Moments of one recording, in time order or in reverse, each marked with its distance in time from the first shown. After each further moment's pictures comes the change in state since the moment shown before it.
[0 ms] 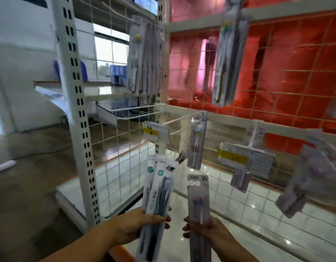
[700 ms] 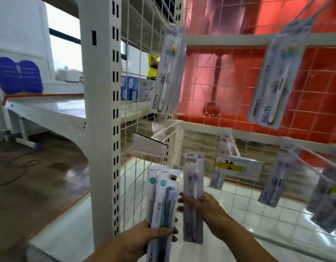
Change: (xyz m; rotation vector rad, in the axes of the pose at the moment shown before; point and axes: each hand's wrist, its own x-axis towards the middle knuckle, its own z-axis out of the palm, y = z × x) left_hand 0.035 0.047 -0.171 0.000 -0.289 0.028; right_hand 0.119 -0.082 0.155 -0.059 0.285 -0.165
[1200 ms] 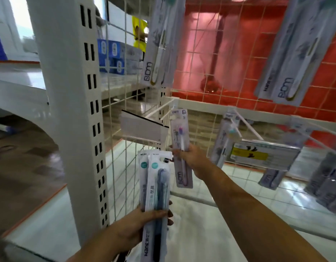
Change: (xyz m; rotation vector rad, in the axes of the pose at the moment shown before) left_hand 0.034 -0.002 -0.016 -0.213 0.071 0.014; right_hand 0.111 -0.027 0.010 -0.091 0.106 -0.092
